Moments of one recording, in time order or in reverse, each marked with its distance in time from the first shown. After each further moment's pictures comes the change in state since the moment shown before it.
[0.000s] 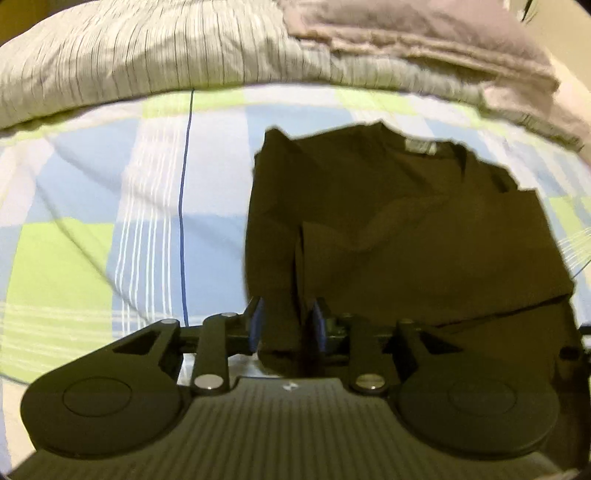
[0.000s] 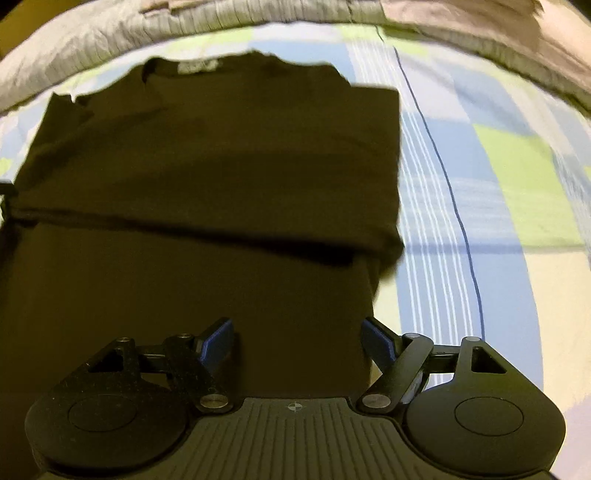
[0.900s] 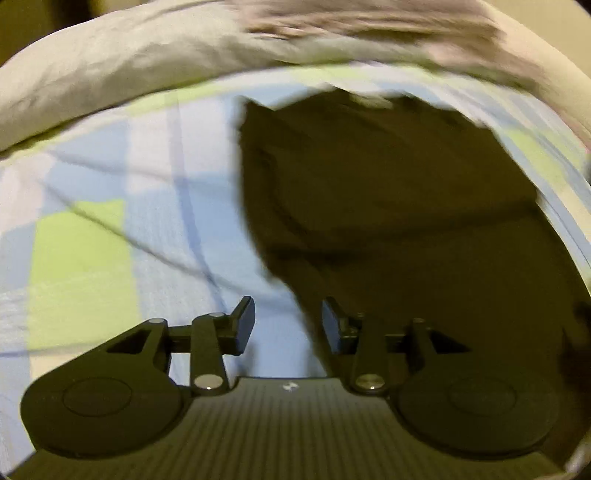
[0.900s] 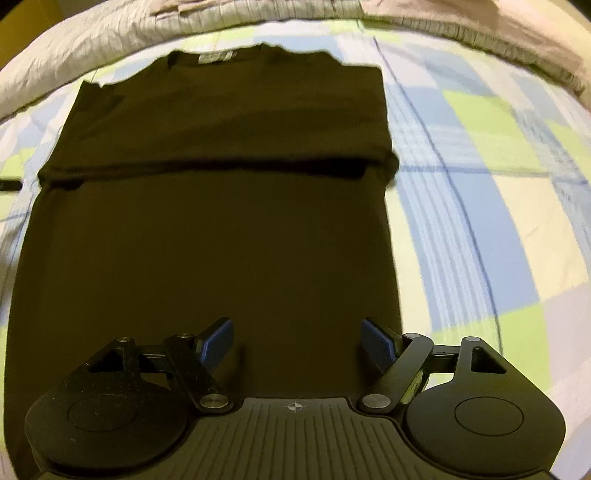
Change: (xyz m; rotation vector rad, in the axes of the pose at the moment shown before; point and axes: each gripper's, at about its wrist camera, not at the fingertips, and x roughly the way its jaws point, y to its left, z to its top) left arm -0.056 -0.018 -0.082 0.248 0.028 -0.059; right arm -0.055 0.042 -0.078 0.086 0.009 -0.012
